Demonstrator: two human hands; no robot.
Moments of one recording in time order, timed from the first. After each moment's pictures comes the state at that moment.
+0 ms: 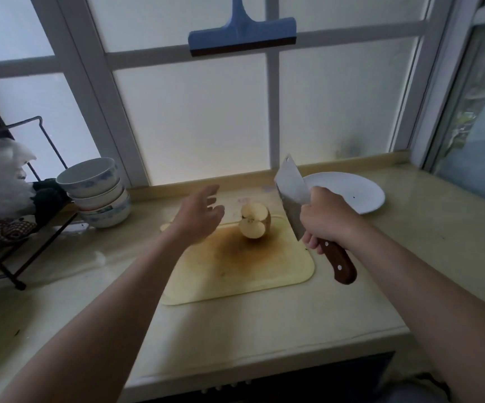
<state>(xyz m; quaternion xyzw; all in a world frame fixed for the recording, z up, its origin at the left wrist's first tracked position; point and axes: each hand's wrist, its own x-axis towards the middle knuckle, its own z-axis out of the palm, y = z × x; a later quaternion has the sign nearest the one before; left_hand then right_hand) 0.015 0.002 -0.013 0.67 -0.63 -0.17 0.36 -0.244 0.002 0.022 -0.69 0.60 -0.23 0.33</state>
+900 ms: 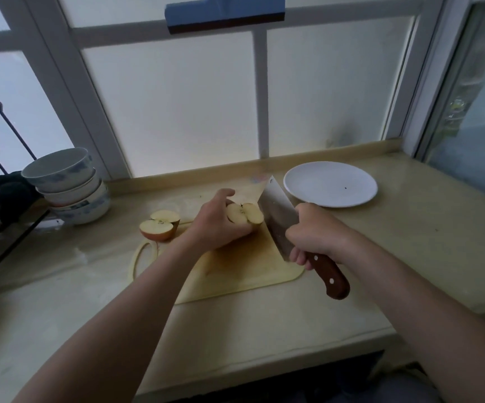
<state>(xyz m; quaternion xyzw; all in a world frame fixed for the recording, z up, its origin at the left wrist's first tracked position) -0.029 -0.019 -0.044 0.66 -0.66 -0.19 0.31 -0.244 -0.006 -0.010 -0.67 0.60 -0.16 0.41</state>
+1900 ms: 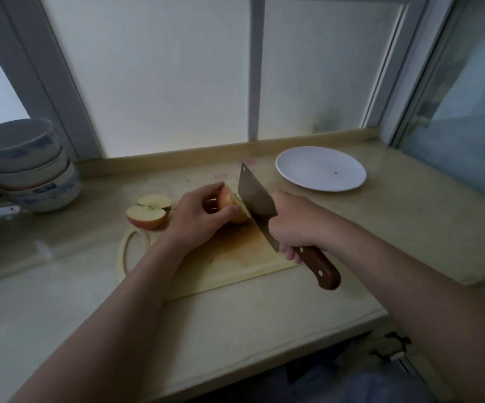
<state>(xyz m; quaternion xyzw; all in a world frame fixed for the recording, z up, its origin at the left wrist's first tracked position) 0.010 -0.005 -0.065 0.55 -0.66 -0.26 0.44 -0.194 0.018 0.006 -0.70 0.62 -0.07 0.33</state>
